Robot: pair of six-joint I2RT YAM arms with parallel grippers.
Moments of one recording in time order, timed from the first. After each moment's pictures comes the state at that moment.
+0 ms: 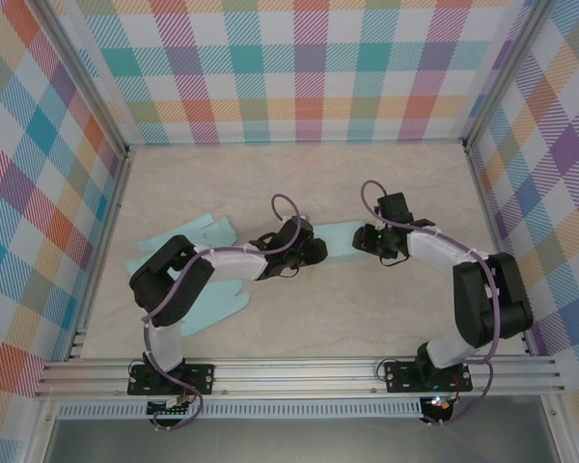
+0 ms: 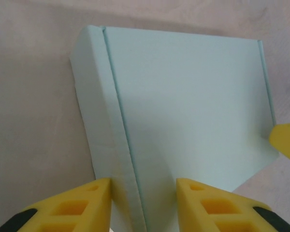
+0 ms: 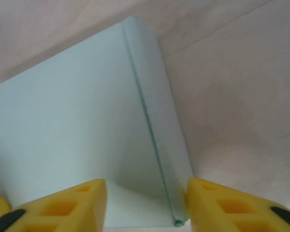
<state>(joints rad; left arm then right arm) -0.81 1.91 1.08 0.09 0.02 -0.87 0.27 1.56 0.88 -0.38 -0.17 0.51</state>
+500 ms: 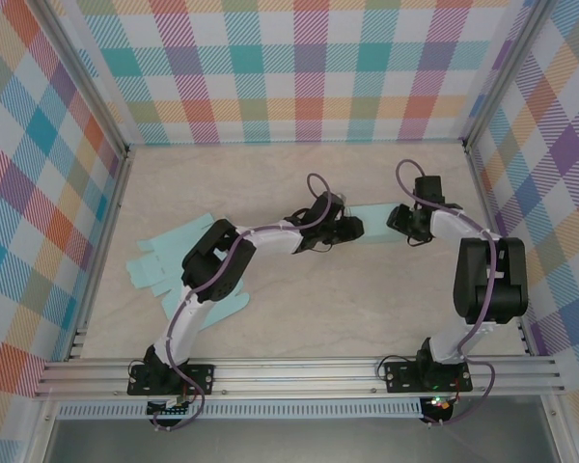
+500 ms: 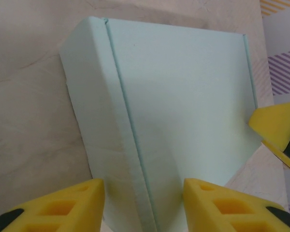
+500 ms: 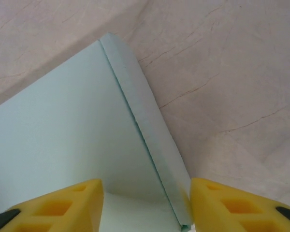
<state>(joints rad) -0.81 2.28 1.59 0.04 0.20 -0.88 0.02 1.68 1.02 -0.40 -0.10 0.43</state>
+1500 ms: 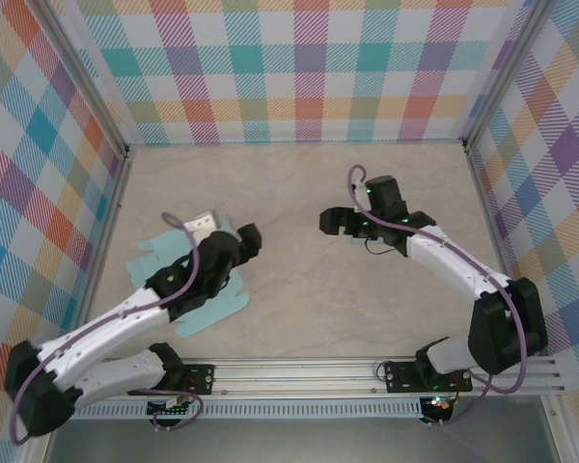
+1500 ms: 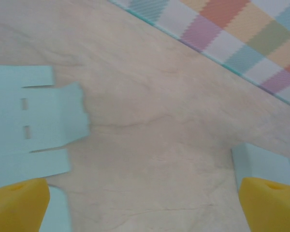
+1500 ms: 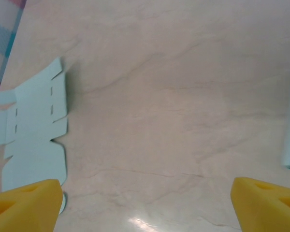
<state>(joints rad) -0.80 0.91 0.73 -0.44 -0.60 -0.94 0.46 1.43 1.02 -0.36 -0.32 0.43</state>
